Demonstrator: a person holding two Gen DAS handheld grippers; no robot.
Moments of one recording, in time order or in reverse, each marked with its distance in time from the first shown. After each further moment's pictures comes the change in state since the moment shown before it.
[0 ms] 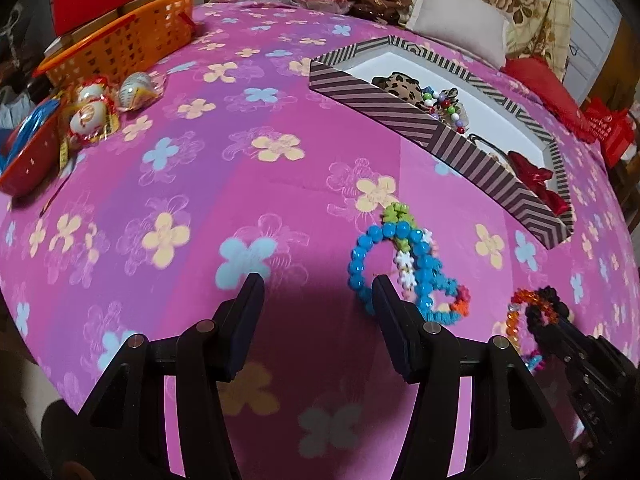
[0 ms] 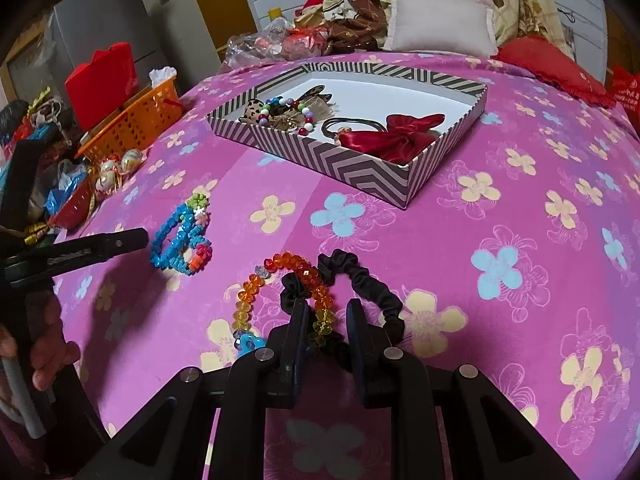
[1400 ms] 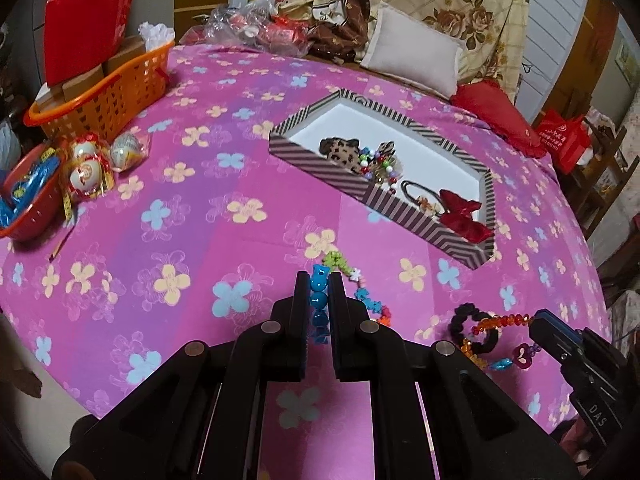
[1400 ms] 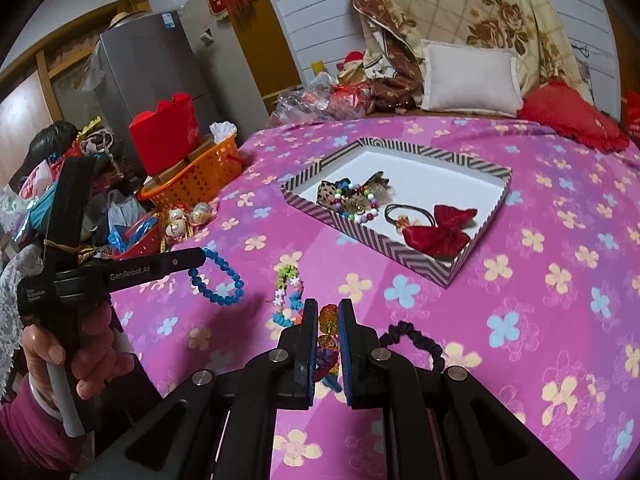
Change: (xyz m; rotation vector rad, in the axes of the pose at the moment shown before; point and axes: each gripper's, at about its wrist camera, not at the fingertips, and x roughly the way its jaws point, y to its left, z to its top) left arm -0.080 -0.006 0.022 0.047 -0.103 -0.142; right arm -0.084 0.043 0.028 -0.047 -0.168 0.126
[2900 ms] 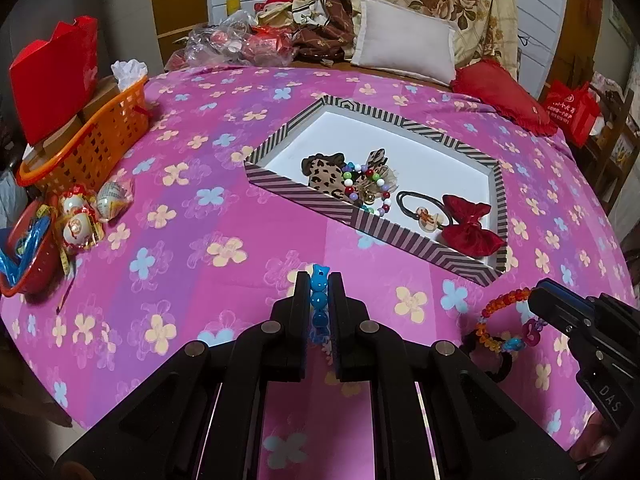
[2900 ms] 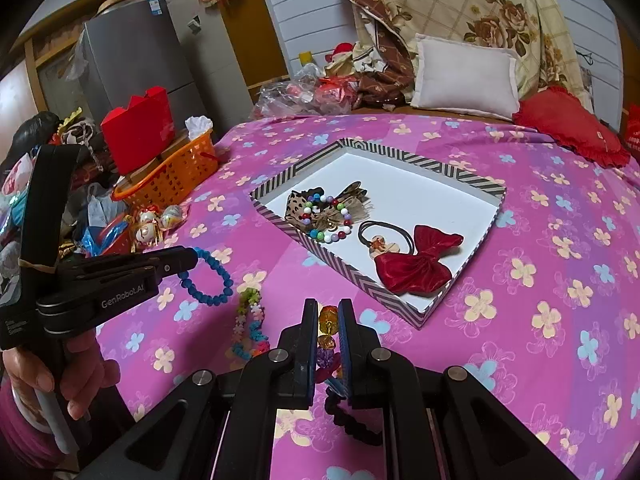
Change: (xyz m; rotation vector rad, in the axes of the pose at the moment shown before) left arm 0.031 -0.044 0.028 0.117 -0.003 0.092; right arm 0.031 -0.026 0.036 -0.020 0.046 -0.053
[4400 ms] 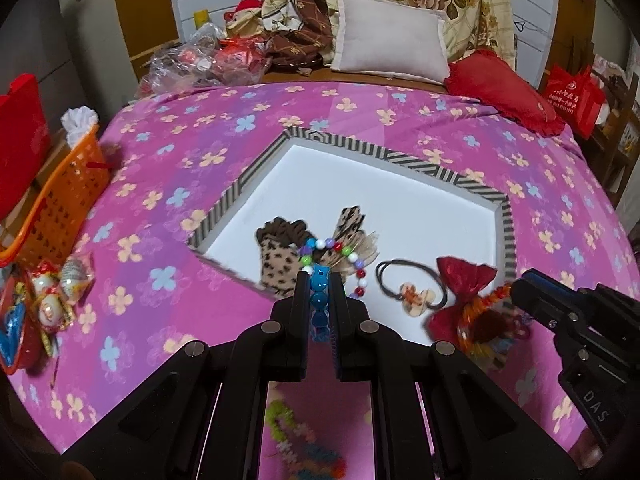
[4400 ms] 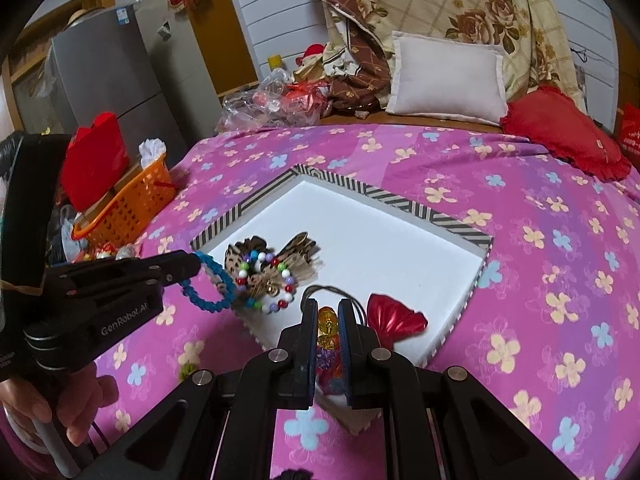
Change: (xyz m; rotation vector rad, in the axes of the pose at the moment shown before) left arm 0.065 -0.047 0.089 0.071 0.010 0.004; right arm 0.058 -0.058 0.078 0.045 -0.002 -0.053
